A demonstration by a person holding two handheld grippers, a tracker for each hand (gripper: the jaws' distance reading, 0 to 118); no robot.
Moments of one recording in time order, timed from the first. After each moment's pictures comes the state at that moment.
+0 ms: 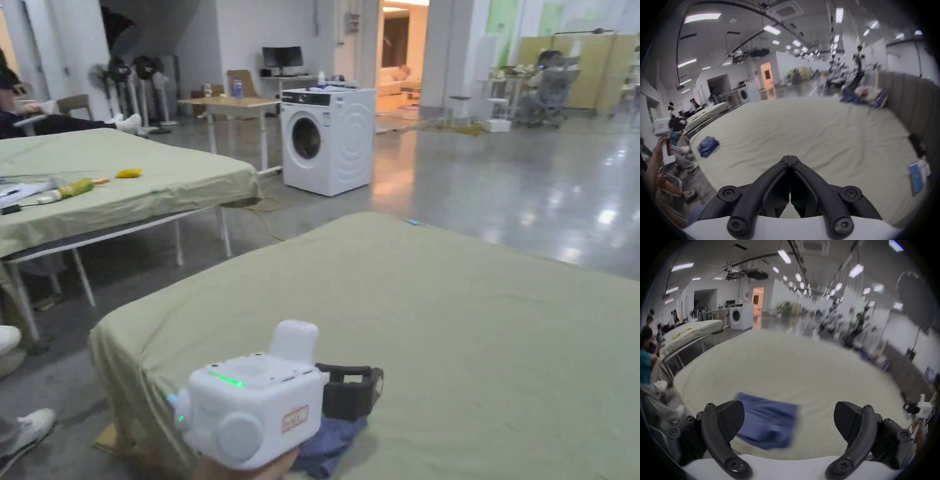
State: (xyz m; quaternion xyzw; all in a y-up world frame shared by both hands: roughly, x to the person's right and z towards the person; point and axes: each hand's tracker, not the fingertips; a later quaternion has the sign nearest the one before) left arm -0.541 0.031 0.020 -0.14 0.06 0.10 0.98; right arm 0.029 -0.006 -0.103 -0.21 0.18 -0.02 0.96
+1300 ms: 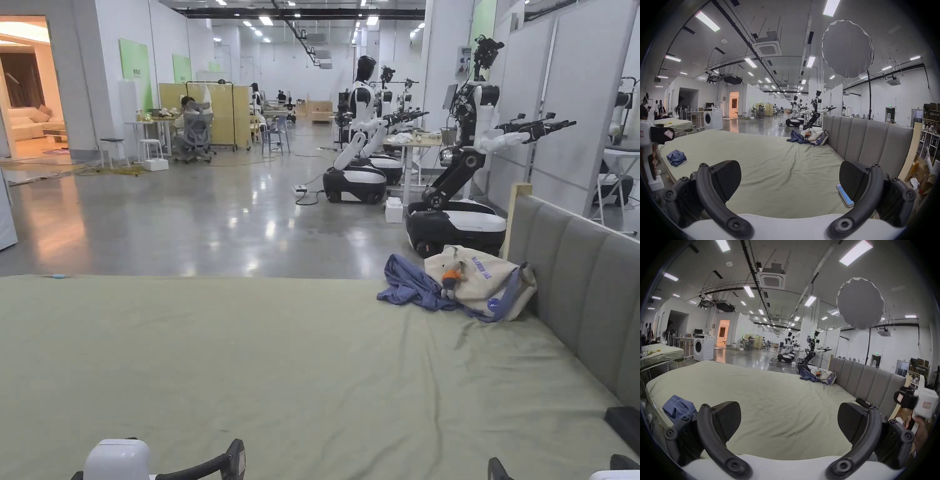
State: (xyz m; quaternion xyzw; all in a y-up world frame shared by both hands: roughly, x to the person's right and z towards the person) left arm -0.277 0.043 0.035 -0.06 -0.09 0.07 0.99; right arm 0.156 0.039 0.024 -0.04 0.00 0.03 1.00
